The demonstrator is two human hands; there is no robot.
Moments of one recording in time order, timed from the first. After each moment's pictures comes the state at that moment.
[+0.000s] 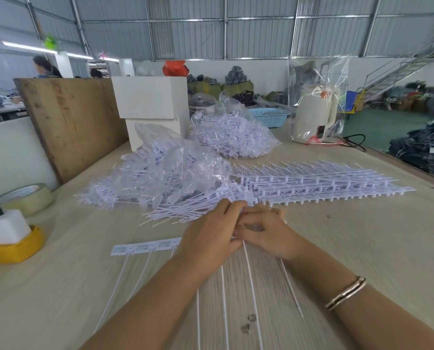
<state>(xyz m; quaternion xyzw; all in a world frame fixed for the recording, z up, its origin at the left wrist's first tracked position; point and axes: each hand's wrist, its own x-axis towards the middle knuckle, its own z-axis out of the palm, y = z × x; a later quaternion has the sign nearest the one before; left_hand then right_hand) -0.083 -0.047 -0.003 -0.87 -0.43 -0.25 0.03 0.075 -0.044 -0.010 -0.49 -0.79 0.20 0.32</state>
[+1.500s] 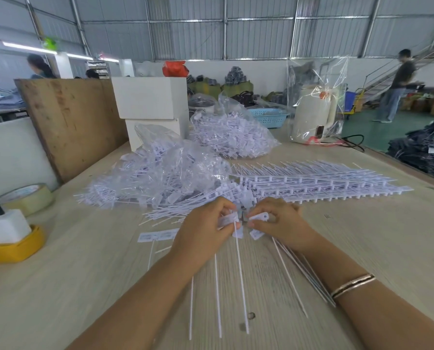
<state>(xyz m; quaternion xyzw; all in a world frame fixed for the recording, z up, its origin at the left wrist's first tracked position) -0.091 -0.037 -0.006 -0.80 -0.44 -0.39 -0.14 0.106 -0.036 -0.010 -0.57 -0.74 0.14 0.34</state>
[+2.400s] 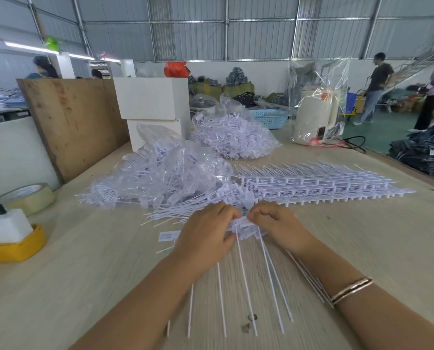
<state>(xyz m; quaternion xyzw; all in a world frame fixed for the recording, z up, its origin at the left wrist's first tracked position) -0.093 -0.039 -0.007 -0.87 -0.41 -0.27 0.04 0.088 -0.045 -0.005 -0.53 -0.68 0.28 0.43</state>
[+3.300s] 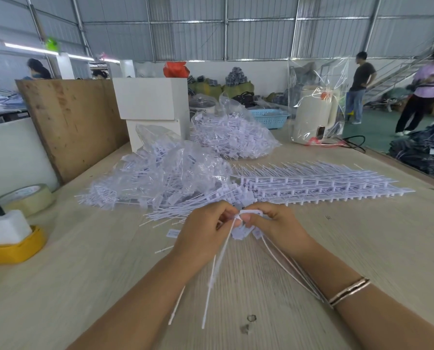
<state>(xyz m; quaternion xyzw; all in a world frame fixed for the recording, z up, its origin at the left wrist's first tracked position) -0.095 -0.036 -0.007 -0.79 -0.42 -0.40 -0.18 0.080 -0.049 -0.006 -0.43 -0.68 0.33 0.50</state>
